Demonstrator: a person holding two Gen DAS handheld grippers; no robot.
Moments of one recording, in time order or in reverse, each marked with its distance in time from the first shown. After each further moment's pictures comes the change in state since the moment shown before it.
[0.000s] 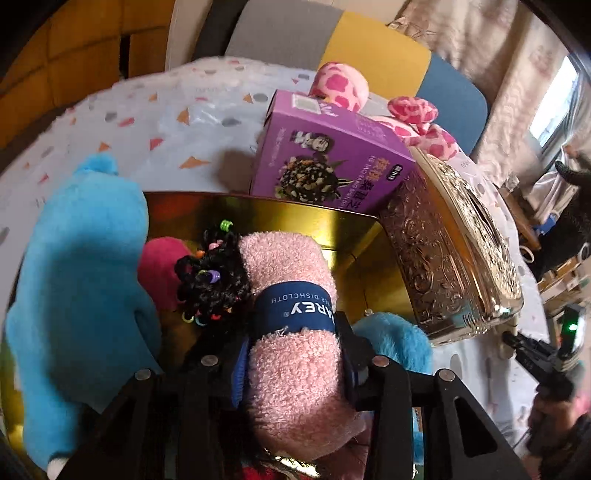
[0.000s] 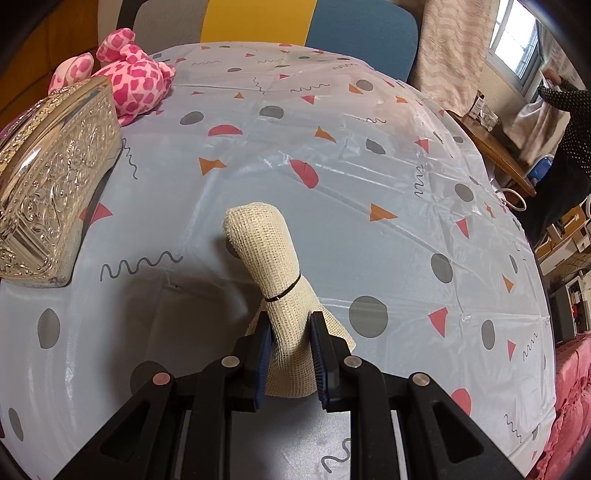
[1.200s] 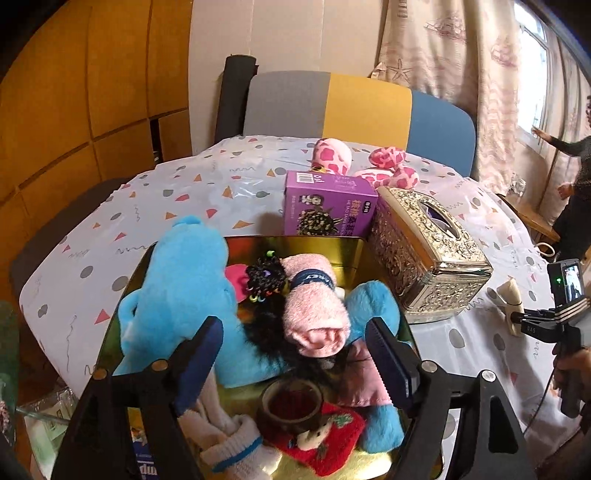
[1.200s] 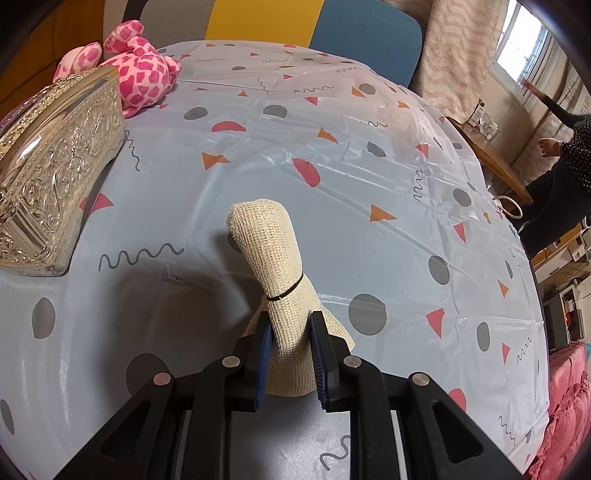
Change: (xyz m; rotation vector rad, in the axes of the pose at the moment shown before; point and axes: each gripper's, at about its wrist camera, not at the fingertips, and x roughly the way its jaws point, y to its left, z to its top) left arm -0.100 -0.025 -0.066 0.142 -0.297 0.185; right arm -0.001 0.005 -0.003 -0.030 -0.006 -0.028
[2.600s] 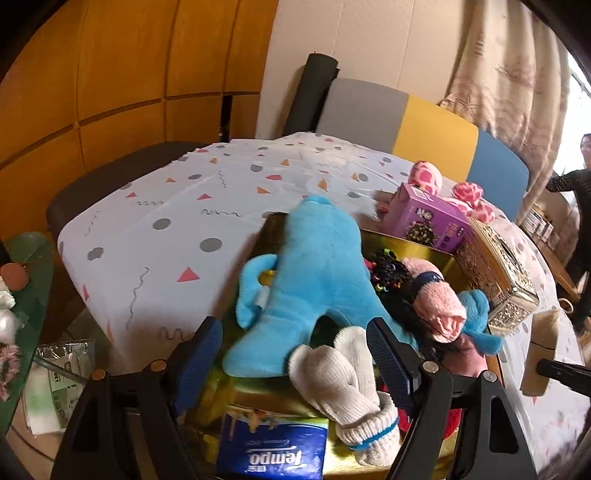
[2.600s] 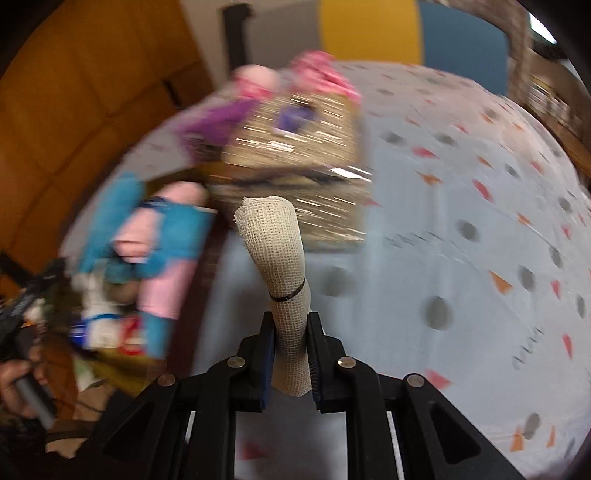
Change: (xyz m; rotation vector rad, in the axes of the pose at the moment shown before) left arm -0.021 0.119 -0.033 -0.224 -0.009 0.094; right arm -0.131 0.129 -0.035 -0.046 -0.056 0.540
